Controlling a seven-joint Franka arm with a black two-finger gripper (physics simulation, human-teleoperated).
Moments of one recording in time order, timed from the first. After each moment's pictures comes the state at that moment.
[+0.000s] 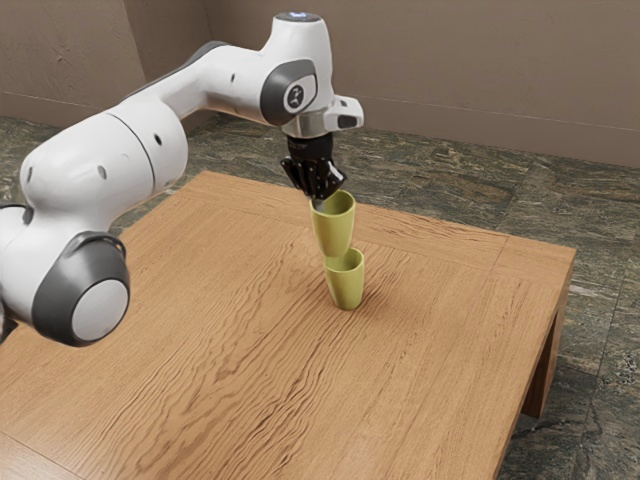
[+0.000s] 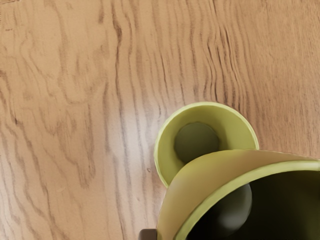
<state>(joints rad) -0.26 0.73 0.19 -0.91 -0.08 1.66 0.06</state>
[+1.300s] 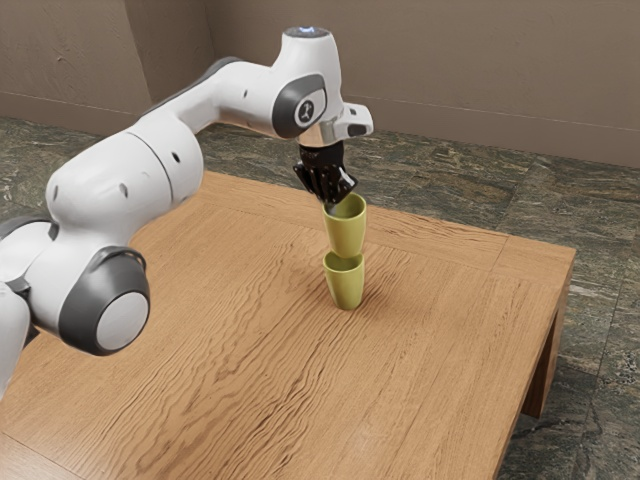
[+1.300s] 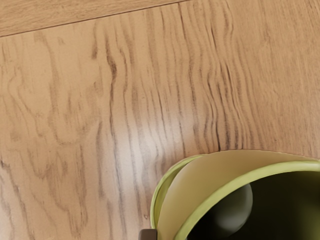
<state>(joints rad) -0.23 0.85 0.17 -0.79 -0.08 1.70 0.06</state>
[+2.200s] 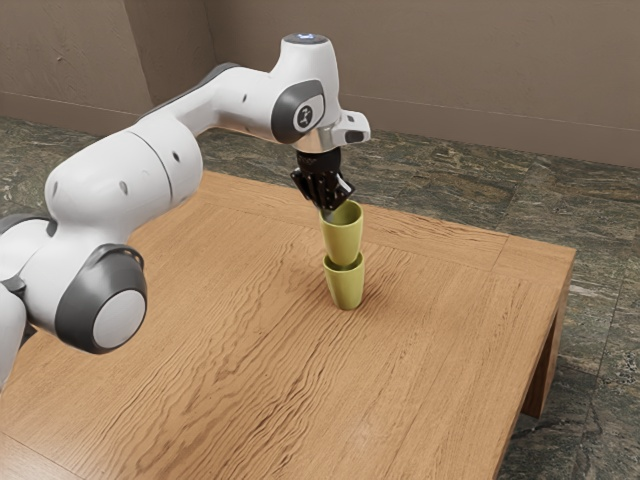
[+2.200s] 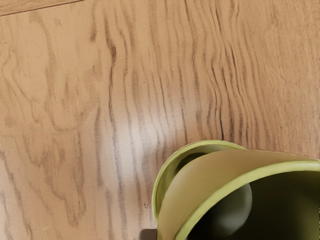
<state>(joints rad) -0.23 0.83 0.17 -0.84 -0.09 1.71 0.06</state>
